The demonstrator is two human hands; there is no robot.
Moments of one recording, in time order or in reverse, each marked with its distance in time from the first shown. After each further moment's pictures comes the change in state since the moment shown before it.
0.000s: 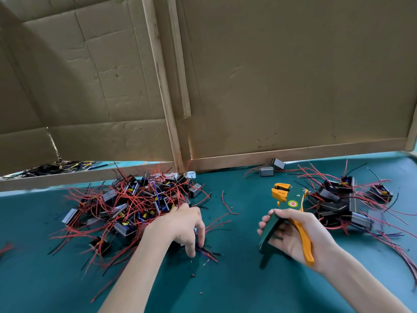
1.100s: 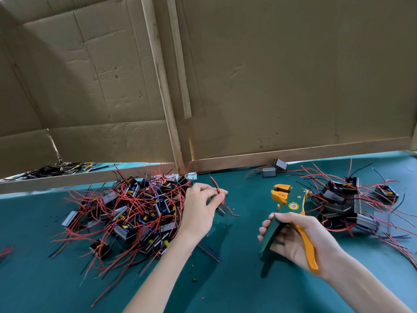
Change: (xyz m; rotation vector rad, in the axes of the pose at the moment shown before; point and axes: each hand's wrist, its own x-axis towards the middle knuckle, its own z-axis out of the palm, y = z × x) left_hand 0.031 0.029 0.017 -0.790 0.884 0.085; right_hand -0.005 0.002 0.006 -0.021 -0.015 0.023
